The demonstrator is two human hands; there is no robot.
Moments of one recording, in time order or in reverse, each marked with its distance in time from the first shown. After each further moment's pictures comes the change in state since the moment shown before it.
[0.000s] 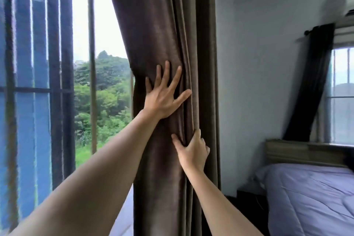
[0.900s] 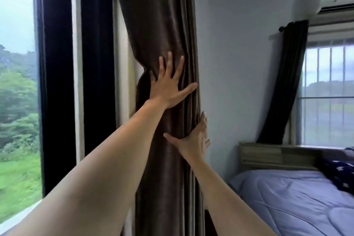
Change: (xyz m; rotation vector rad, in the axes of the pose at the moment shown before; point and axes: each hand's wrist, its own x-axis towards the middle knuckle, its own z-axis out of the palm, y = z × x) left_hand 0.226 0.037 0.299 -0.178 0.002 0.073; right_hand 0.284 0.209 0.093 -0.075 -0.006 0.066
